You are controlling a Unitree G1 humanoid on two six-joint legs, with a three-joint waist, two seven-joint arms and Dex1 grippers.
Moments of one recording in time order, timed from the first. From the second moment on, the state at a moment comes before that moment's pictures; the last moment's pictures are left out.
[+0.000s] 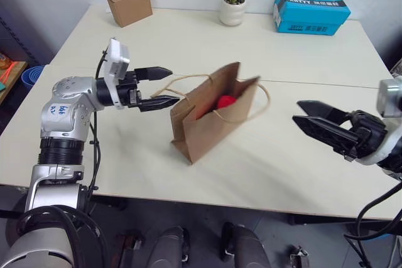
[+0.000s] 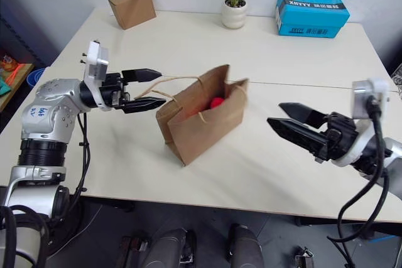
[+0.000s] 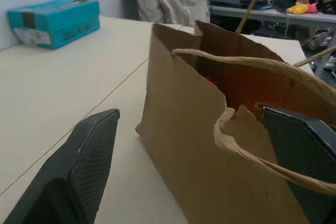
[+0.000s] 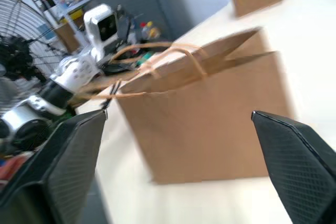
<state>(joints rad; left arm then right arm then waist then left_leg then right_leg) -0.81 0.65 0.07 0.34 -0.48 0.35 -1.24 -0.07 -0.85 -0.60 -0.47 1.34 0.83 0.68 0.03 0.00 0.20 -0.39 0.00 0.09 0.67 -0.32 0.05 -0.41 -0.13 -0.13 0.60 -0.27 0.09</state>
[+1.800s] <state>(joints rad) -0.21 0.42 0.13 -0.54 -0.54 0.59 -0.60 0.07 -0.68 -0.36 -0.40 0.64 0.11 1.09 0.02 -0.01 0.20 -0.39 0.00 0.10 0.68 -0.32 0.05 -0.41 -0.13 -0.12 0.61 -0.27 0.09</state>
